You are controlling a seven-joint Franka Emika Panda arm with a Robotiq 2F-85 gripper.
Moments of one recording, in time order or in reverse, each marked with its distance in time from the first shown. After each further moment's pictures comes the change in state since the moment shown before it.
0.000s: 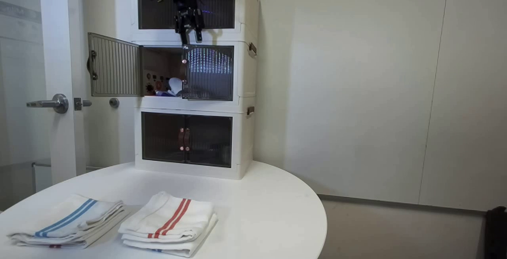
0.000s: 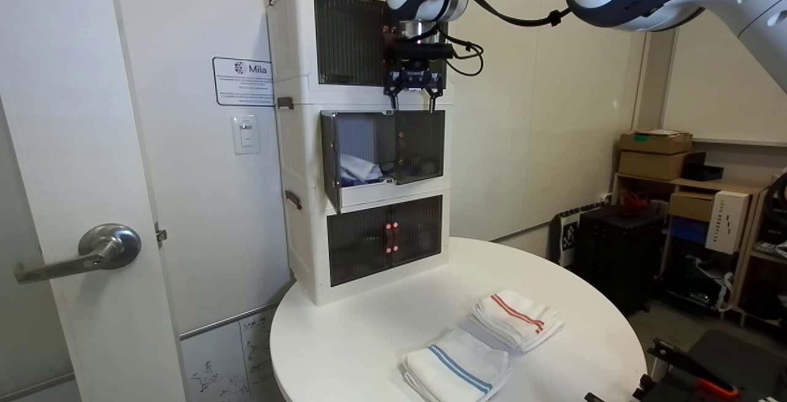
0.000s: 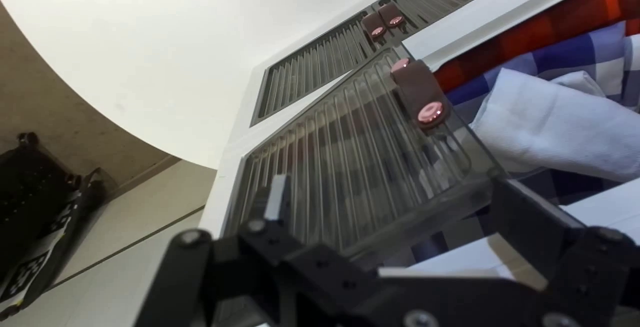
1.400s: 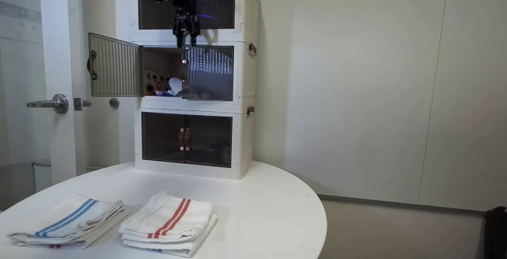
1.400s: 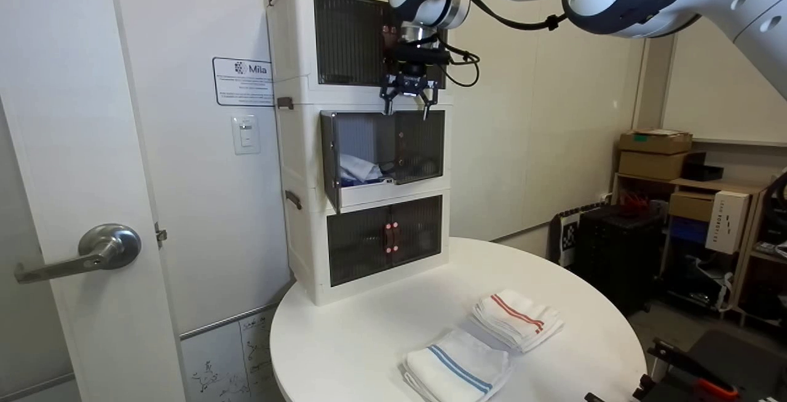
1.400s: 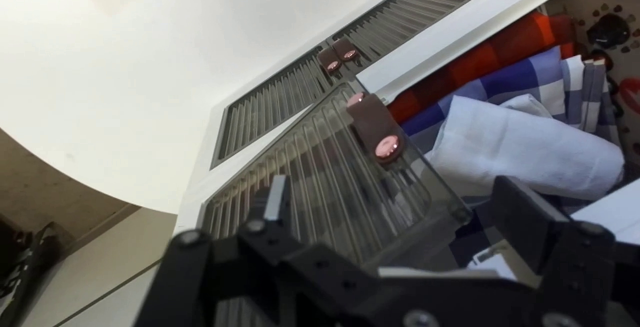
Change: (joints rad) arm -0.023 0.025 0.010 0.013 0.136 -0.010 0.002
